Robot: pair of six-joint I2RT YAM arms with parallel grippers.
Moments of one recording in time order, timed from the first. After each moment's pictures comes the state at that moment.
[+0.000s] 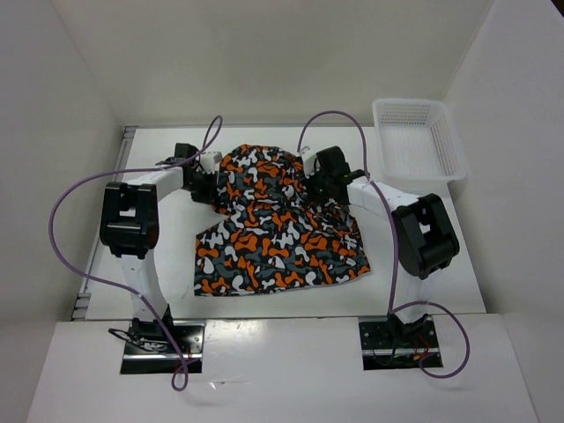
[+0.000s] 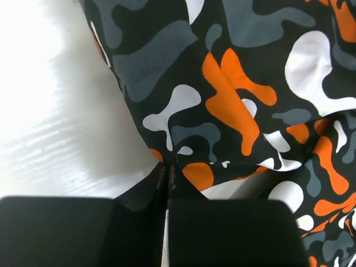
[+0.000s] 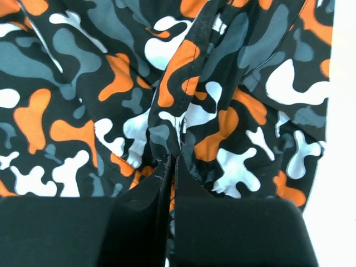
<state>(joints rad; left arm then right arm) -0.05 2.01 1.35 -0.45 0.42 0.07 0.43 1.81 1.22 -0.24 -0.19 -0.20</state>
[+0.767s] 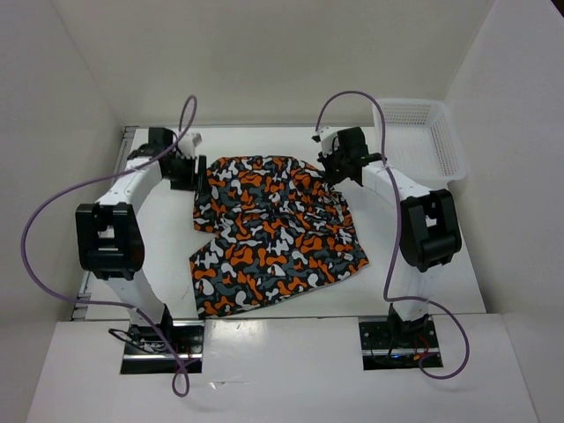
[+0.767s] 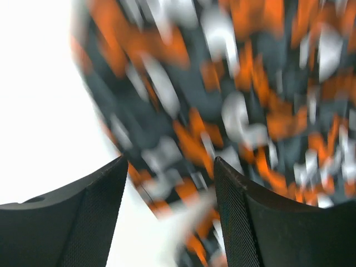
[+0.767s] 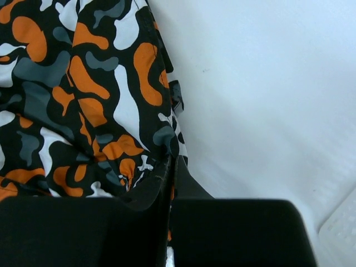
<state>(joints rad) 0.02 1.76 1.35 -0.65 0.38 0.07 0.29 1.85 1.36 -0.28 -0.16 -0.33</state>
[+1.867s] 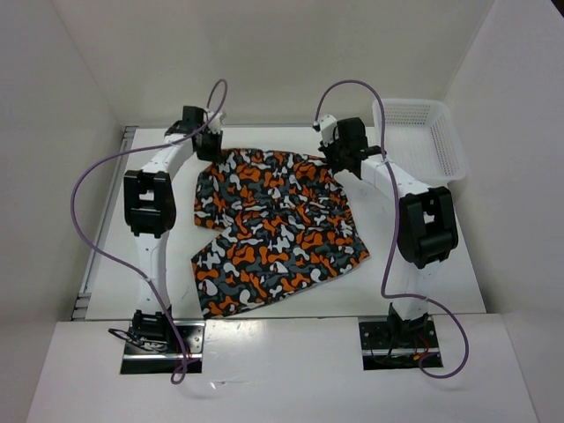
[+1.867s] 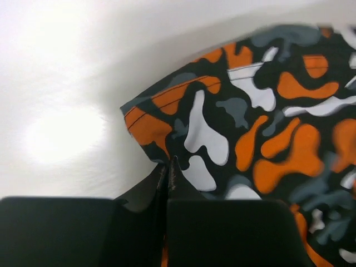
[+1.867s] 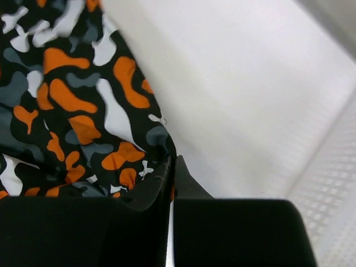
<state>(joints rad) -0.07 2.34 1.97 -0.56 0.31 0.07 0.29 1.89 1.45 -0.27 -0.07 -0.39</state>
